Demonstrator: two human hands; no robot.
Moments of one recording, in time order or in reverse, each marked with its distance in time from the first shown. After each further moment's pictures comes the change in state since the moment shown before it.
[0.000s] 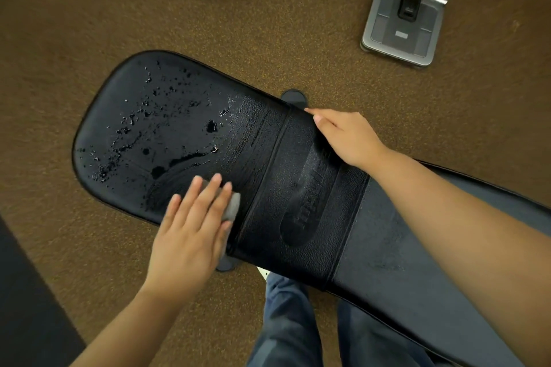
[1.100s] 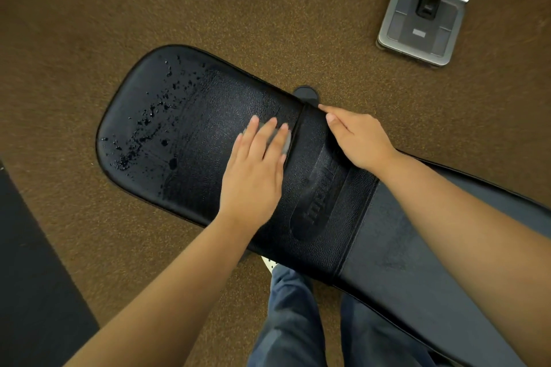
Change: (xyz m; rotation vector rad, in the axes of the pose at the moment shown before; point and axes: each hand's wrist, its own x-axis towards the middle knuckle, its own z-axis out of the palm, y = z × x) left_hand 0.090 0.044 0.006 -0.089 0.116 -0.035; right_hand -0.009 -0.012 0.000 -0.066 0.019 -0.038
